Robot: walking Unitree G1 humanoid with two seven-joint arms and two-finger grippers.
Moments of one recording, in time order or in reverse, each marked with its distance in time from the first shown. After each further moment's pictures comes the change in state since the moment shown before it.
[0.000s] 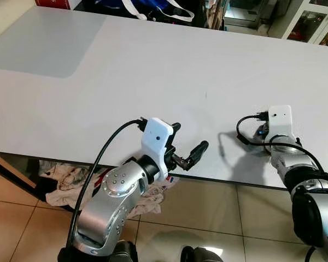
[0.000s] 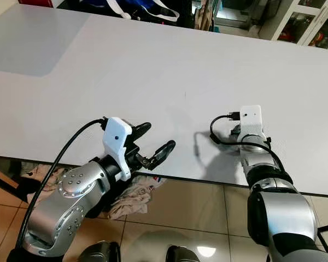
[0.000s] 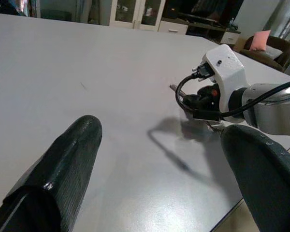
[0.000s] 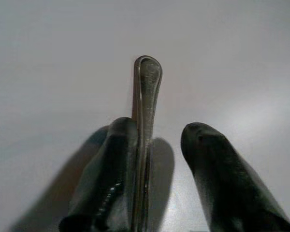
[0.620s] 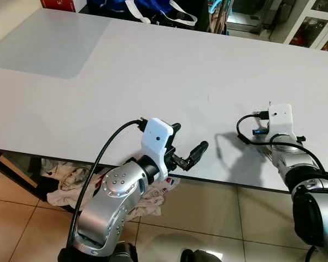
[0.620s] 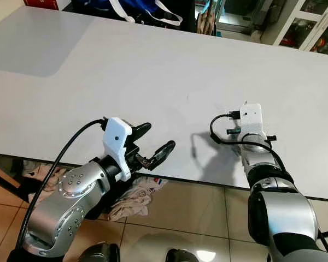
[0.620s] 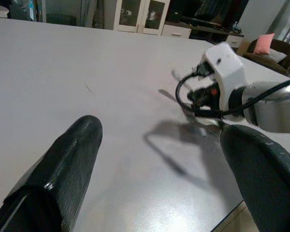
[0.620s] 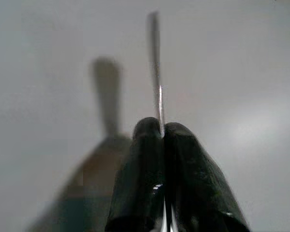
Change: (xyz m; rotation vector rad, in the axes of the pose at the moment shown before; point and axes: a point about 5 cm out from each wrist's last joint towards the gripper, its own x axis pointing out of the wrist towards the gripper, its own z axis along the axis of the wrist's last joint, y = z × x) left arm 0.000 0.000 -0.001 -0.003 0.001 0.001; right arm 0.000 0.001 -0.002 -0.001 0.012 0.023
